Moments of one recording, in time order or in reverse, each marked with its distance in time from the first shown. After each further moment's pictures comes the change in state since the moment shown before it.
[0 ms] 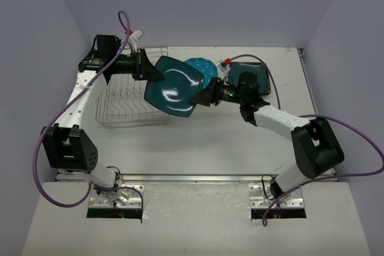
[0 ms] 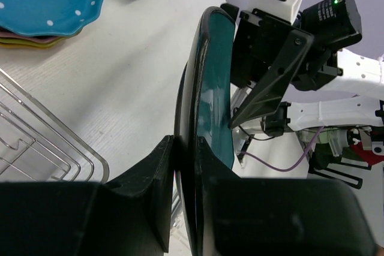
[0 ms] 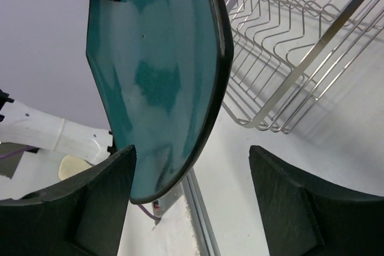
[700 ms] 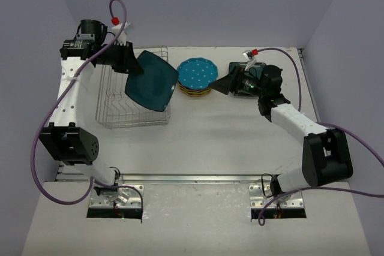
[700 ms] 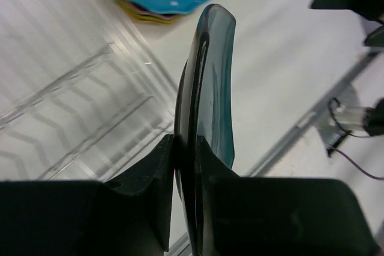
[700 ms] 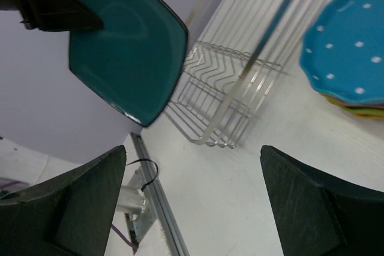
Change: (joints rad) left arm 0.102 0.087 0.382 -0.477 -0.365 0.394; right arm -0.229 -0.107 -0.016 -0.093 0.002 -0.029
